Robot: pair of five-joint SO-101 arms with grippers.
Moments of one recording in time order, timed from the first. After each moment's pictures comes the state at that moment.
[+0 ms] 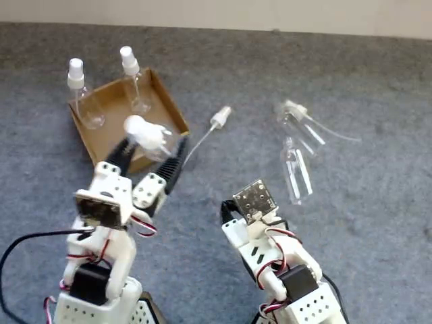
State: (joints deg) left arm 10.2 -103.7 83.7 21.5 2.4; right arm -31.7 -99.5 95.4 43.6 7.9
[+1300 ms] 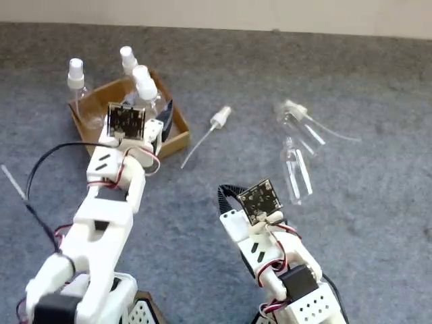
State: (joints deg) left arm -0.1 -28.6 66.2 -21.3 -1.5; right arm -31.4 -99.4 95.7 33.1 7.9
